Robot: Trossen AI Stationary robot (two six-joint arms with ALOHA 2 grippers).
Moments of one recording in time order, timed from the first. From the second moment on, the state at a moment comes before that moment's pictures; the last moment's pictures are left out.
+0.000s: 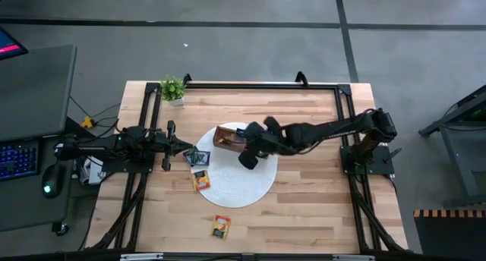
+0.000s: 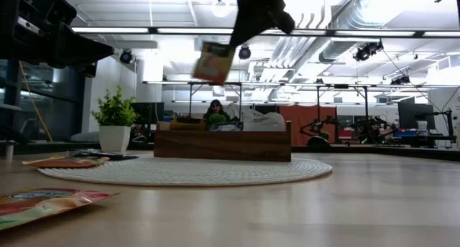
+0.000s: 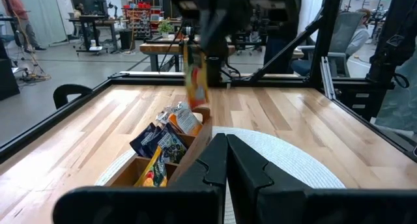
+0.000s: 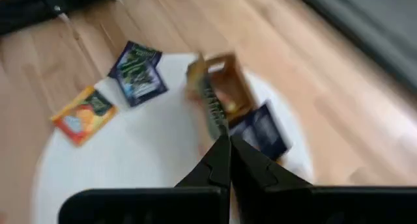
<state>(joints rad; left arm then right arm) 0.00 0.01 0.04 -0.05 -0.01 -0.01 0.12 1.75 1.52 -0.67 0.46 0.58</state>
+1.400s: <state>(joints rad) 0.00 0.01 0.04 -0.05 -0.01 -0.01 -0.08 2.05 1.72 -0.61 0.33 0.18</state>
